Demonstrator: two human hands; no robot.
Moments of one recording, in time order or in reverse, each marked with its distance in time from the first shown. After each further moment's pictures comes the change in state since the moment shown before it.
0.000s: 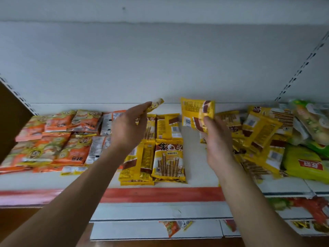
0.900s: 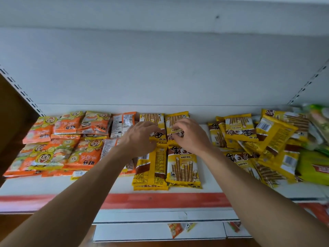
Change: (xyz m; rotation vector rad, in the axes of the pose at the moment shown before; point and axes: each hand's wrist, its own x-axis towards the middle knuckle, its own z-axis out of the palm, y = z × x) left_hand 0.009 -0.064 -0.003 0.398 -0.686 0.039; right_hand 0.036 0.049 0.069 -1.149 -0.562 -0.462
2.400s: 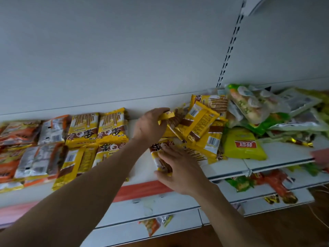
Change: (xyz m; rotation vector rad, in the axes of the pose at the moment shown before) left_hand 0.090 0.231 0.079 -0.248 0.324 0.012; right_hand -0.181 0.109 -0.057 -0.024 -0.032 -0.001
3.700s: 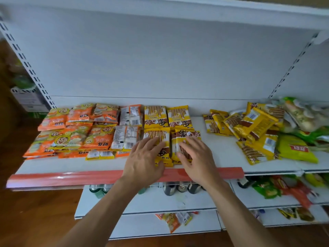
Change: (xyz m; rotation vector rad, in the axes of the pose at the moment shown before) left_hand -0.191 -0.166 -0.157 0.236 -0.121 0.045; right_hand 0.042 -0.163 0.072 -0.074 0.153 0.093
